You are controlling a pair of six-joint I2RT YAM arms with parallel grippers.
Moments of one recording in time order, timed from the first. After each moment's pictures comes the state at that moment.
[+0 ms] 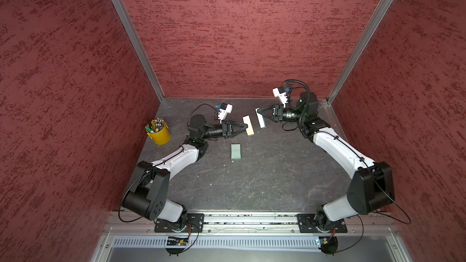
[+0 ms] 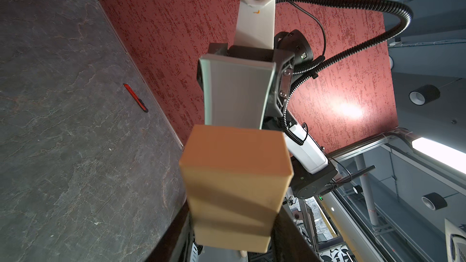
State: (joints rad) left arm -0.36 1.46 0.82 0.82 1.09 -1.27; right arm 0.28 1.50 1.23 0.07 -1.00 0.78
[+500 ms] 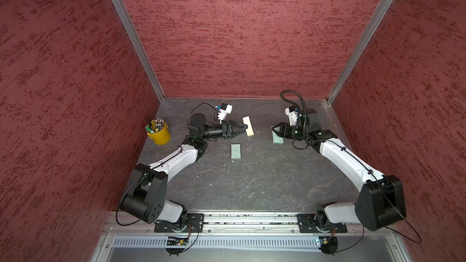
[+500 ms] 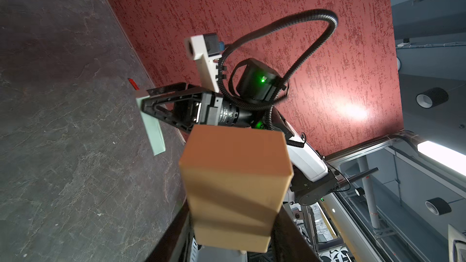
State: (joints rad) left arm -0.36 1.44 0.83 0.72 1.09 -1.23; right arm 0.26 1.38 0.99 -0.34 -0.37 0.41
